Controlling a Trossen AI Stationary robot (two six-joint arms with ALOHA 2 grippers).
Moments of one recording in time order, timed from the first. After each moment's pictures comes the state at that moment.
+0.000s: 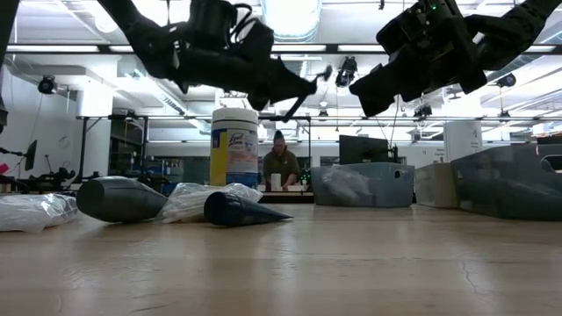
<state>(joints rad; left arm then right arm) 0.22 1.64 0.86 0.70 0.14 0.03 -0.22 1.27 0.49 0.45 -0.55 -0.08</state>
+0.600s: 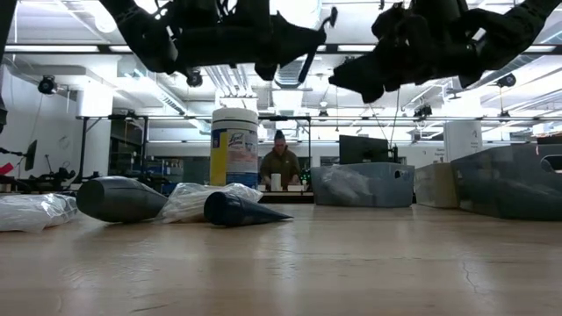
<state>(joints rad) 0.14 1.64 0.86 0.95 0.15 0.06 -0.22 1.27 0.49 0.63 -0.28 -0.04</state>
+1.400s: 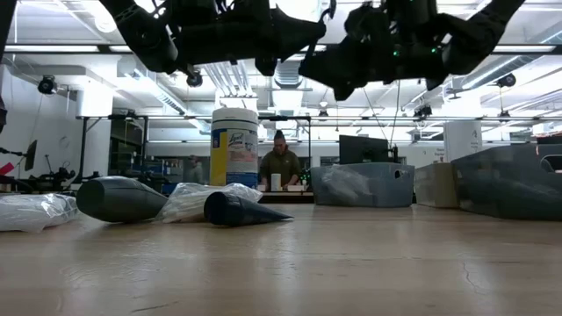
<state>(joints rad) 0.13 1.64 0.86 0.98 0.15 0.06 -0.22 1.49 0.64 0.76 -0.32 0.00</state>
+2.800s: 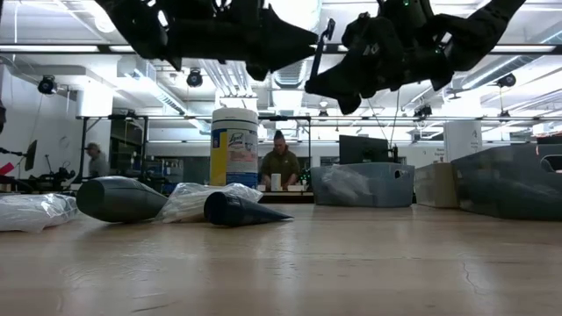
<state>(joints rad) 0.13 1.53 0.85 0.70 0.14 0.07 -0.22 1.45 0.64 0.57 -0.33 0.05</state>
